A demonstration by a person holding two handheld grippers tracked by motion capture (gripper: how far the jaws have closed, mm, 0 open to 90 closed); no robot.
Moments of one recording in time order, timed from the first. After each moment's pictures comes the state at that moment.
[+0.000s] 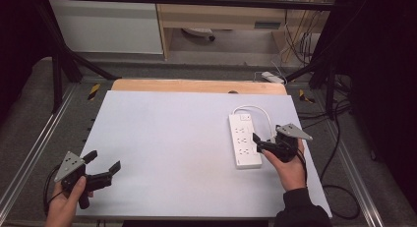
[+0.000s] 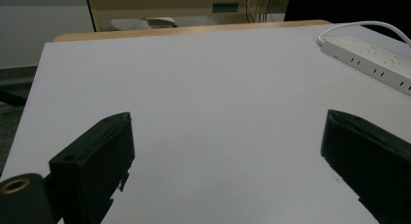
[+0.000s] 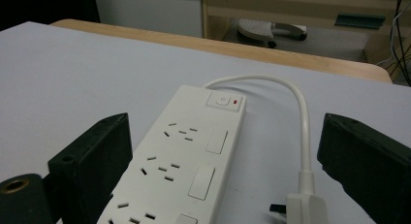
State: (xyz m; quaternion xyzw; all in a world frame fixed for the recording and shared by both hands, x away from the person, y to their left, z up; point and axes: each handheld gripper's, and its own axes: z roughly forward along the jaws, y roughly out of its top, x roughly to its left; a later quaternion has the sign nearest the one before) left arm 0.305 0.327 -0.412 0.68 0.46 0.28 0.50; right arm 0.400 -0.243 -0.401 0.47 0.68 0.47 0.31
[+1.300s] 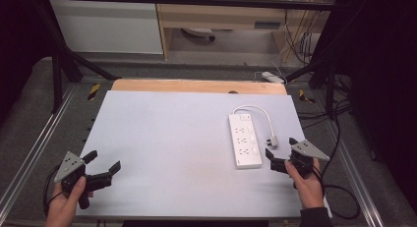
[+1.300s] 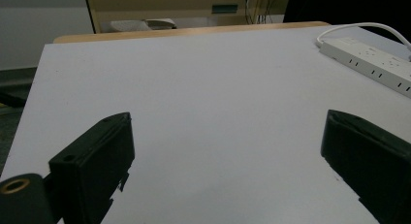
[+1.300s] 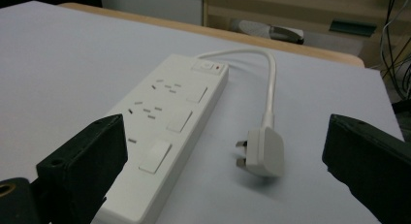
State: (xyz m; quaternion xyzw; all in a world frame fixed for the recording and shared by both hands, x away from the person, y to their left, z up) left arm 0.304 0.327 -0.412 0.68 0.45 0.28 0.50; right arm 0.359 -0.282 -0.424 0.45 0.70 0.46 0.32
